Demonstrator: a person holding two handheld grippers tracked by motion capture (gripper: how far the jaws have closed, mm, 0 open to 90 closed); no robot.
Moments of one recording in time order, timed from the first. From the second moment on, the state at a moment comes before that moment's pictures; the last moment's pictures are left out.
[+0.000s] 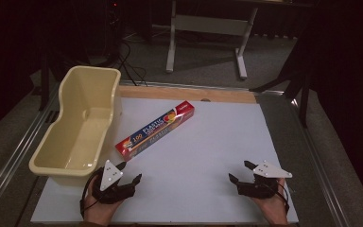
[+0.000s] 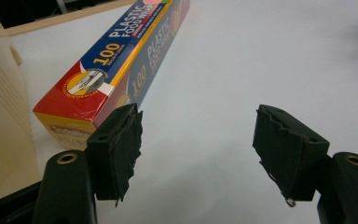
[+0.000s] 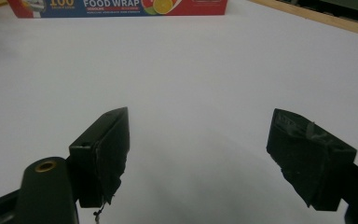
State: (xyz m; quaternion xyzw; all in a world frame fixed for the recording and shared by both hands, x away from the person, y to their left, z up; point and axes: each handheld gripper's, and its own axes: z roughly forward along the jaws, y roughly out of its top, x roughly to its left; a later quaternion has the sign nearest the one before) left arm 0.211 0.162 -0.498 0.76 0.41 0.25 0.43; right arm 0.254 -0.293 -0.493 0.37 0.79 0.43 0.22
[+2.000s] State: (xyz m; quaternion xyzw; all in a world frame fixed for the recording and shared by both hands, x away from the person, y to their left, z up) left arm 0.355 0.135 -0.496 0.70 0.55 0.35 0.27; right arm 0.256 -0.289 -0.495 0.37 0.79 0.43 0.21
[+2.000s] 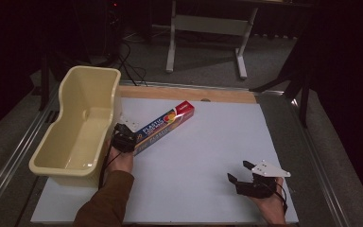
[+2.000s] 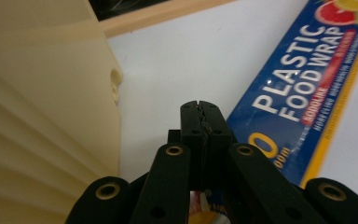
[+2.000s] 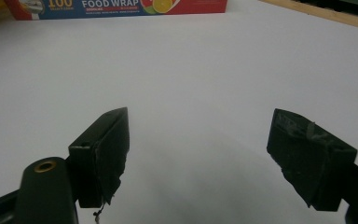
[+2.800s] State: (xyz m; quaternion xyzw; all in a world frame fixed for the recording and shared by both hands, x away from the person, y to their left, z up) left arm 0.338 0.125 -0.497 0.72 0.57 0.26 0.29; right arm 0.257 -0.286 -0.496 0.37 0.80 0.43 0.21
